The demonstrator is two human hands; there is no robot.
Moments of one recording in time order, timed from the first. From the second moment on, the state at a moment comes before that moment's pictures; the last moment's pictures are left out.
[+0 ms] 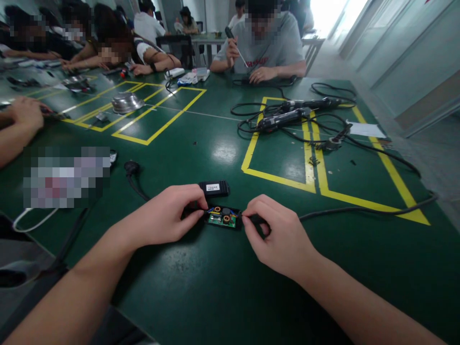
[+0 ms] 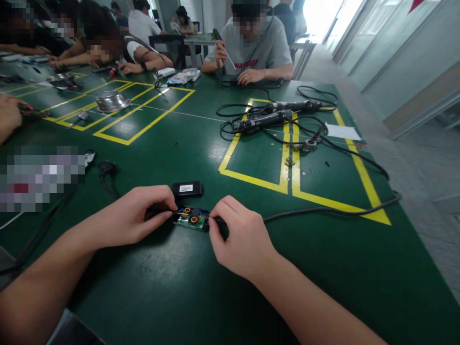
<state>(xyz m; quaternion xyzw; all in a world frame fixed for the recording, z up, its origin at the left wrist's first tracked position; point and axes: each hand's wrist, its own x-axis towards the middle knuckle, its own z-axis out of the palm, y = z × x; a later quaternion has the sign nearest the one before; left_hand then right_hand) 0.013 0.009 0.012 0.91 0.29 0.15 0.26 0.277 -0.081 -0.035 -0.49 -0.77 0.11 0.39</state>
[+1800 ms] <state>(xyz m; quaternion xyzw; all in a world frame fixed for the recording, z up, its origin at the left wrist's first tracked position) 0.021 0.010 -0.001 0.90 0.28 0.16 0.30 0.276 -0.077 -0.041 -0.54 -0.78 0.12 0.30</state>
